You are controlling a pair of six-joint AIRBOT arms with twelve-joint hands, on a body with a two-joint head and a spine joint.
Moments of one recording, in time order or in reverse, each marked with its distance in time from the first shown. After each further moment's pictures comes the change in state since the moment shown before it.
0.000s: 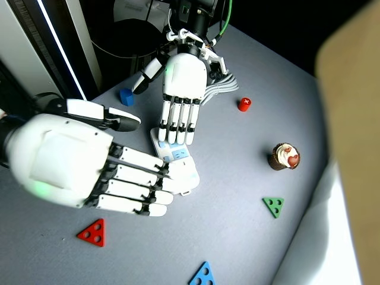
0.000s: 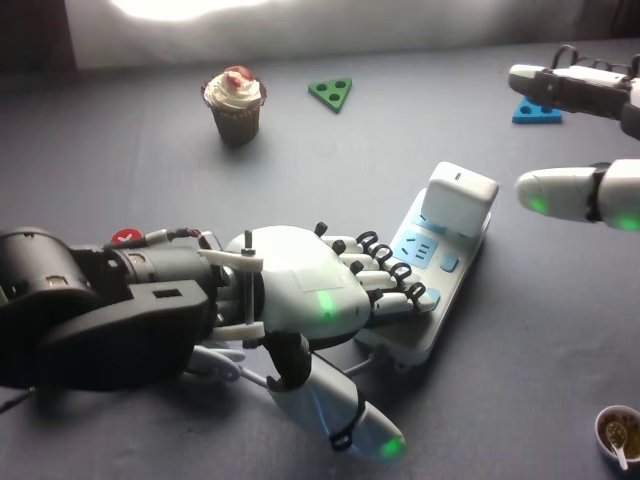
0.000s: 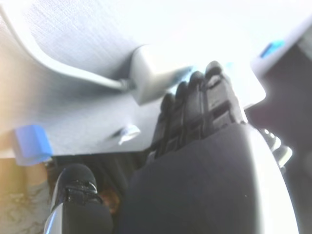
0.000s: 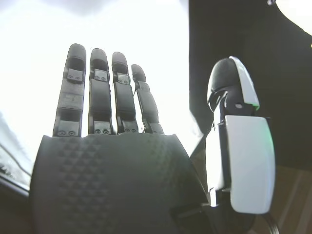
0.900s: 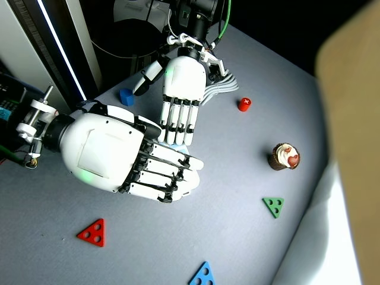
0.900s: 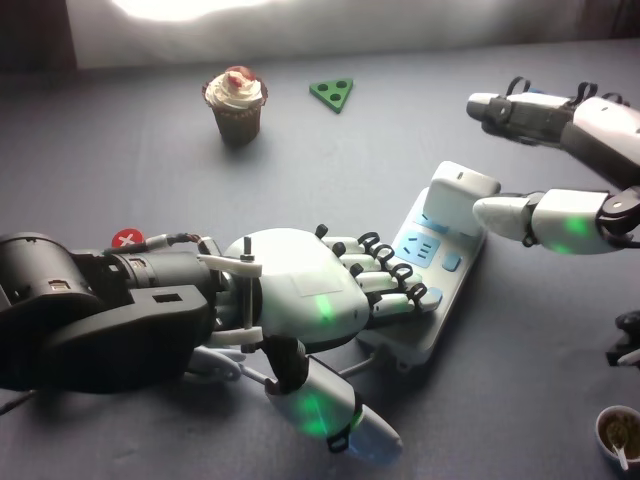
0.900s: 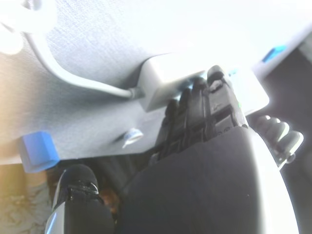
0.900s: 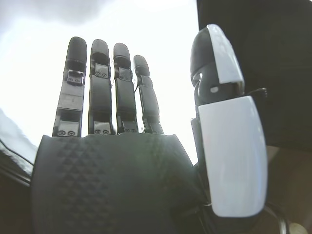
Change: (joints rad) left arm 0.008 -0.007 0.010 0.004 0.011 0.005; right arm -0.024 -0.169 0.003 0.307 0.145 -0.131
